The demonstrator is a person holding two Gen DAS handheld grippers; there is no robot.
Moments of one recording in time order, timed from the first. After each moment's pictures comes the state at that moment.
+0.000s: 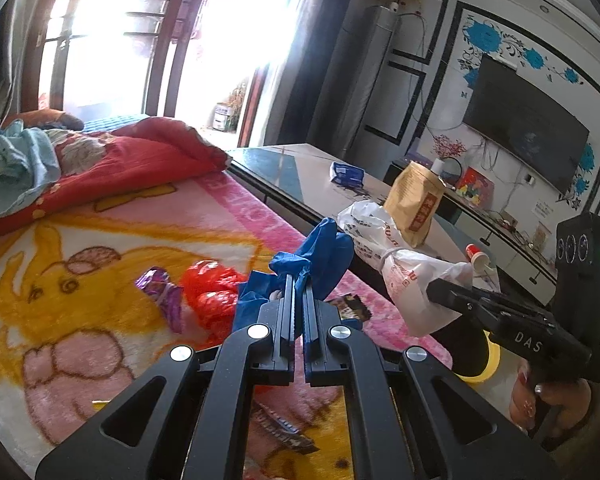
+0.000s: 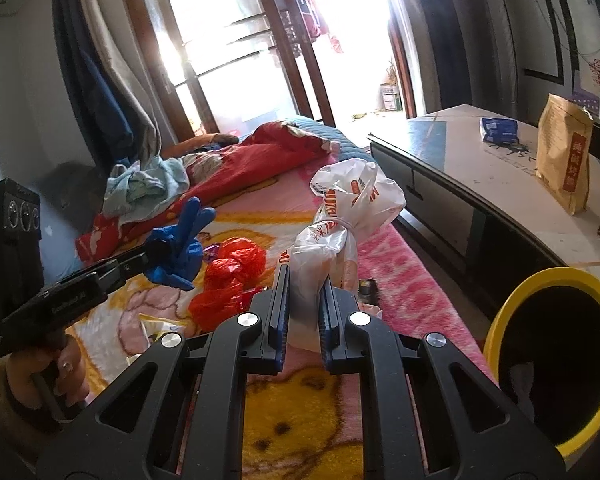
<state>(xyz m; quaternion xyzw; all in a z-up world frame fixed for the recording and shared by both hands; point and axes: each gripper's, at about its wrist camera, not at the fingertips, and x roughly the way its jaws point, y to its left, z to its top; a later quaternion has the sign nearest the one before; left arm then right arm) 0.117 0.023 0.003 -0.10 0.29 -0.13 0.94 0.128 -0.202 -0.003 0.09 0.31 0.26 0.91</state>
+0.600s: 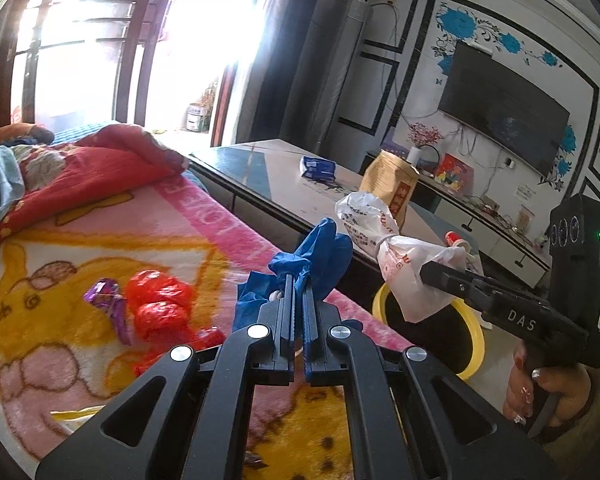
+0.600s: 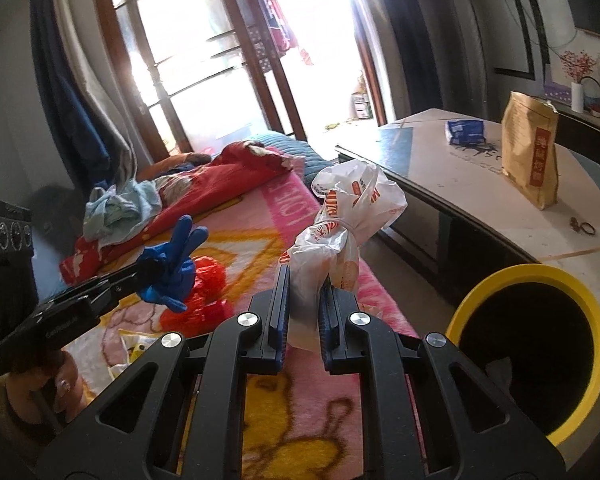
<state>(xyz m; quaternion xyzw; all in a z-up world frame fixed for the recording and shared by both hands) 0.129 -0.023 0.004 -0.08 0.29 -0.17 0.94 0.131 -0.246 0.000 0.11 0.30 0.21 0.92</state>
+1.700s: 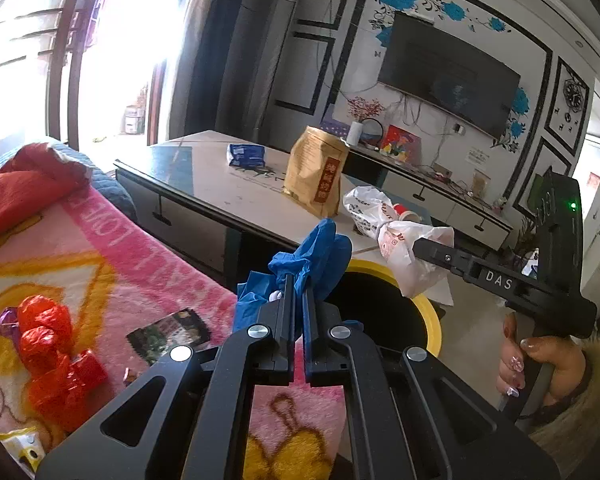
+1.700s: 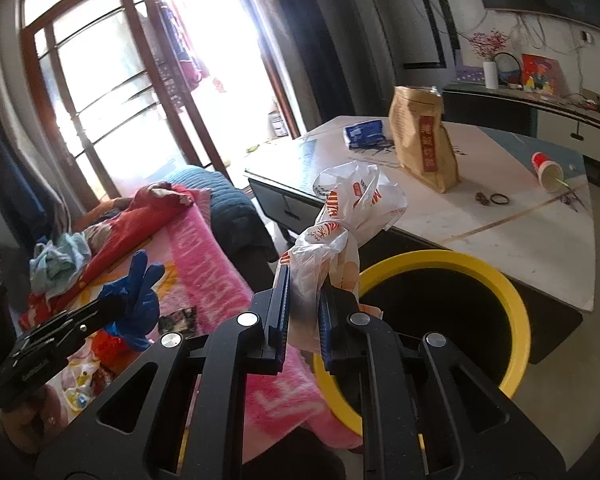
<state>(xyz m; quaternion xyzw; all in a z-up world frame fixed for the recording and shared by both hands) 0.143 -0.129 -0.005 -0.04 0.30 -0.27 0.91 0.115 -0.361 -0.009 0.17 0.29 0.06 0.94</state>
